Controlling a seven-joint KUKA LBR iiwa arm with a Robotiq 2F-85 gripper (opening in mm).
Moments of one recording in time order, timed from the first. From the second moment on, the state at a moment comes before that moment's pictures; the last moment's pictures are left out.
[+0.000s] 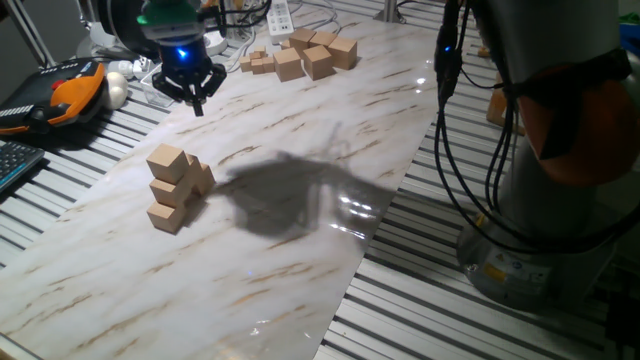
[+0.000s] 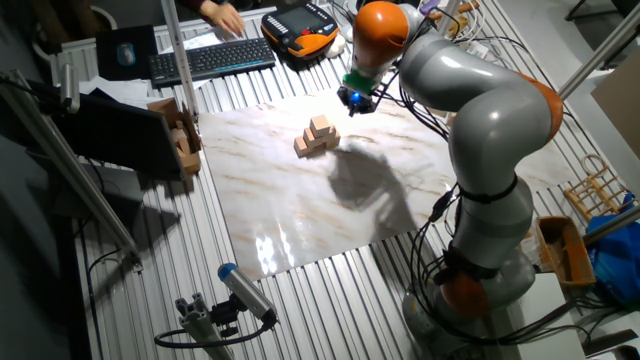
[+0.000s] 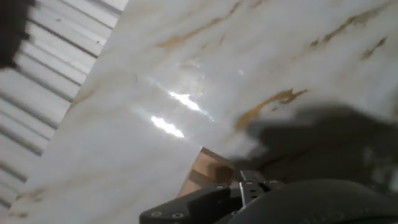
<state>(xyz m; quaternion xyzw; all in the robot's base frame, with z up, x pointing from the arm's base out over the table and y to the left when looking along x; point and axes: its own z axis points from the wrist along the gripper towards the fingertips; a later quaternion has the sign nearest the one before) 0.613 0.069 0.200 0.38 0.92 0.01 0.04</state>
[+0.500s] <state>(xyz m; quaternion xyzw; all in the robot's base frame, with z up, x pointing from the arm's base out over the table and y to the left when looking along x) 0.608 0.070 0.202 0.30 0.95 0.02 0.05</state>
